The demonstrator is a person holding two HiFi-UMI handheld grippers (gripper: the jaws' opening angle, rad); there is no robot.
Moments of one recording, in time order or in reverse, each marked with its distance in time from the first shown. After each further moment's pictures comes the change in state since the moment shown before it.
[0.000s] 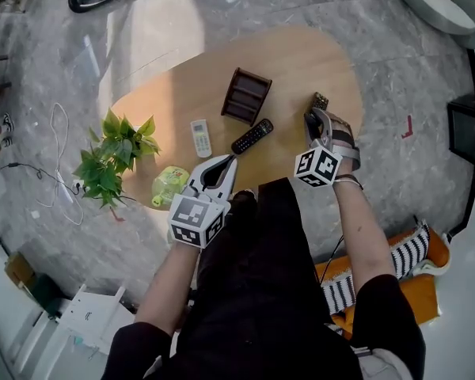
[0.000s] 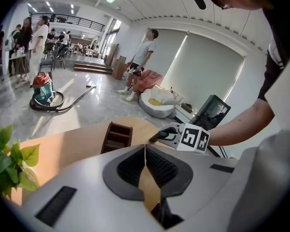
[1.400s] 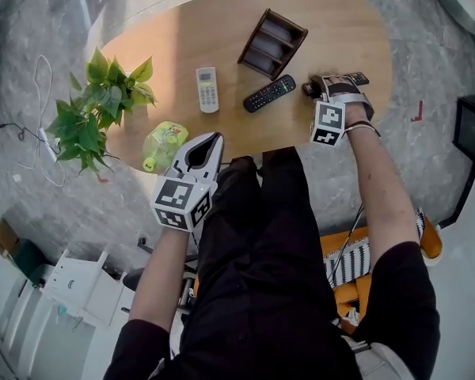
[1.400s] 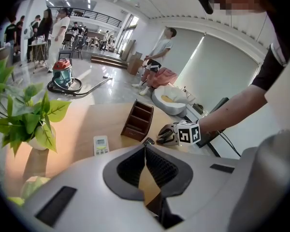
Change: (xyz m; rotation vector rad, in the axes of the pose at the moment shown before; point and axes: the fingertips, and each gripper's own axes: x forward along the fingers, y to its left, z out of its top) left arm -0.035 0.061 -0.110 -0.141 0.029 0.090; right arm 0.076 0.133 -0.017 -0.534 0.064 0.430
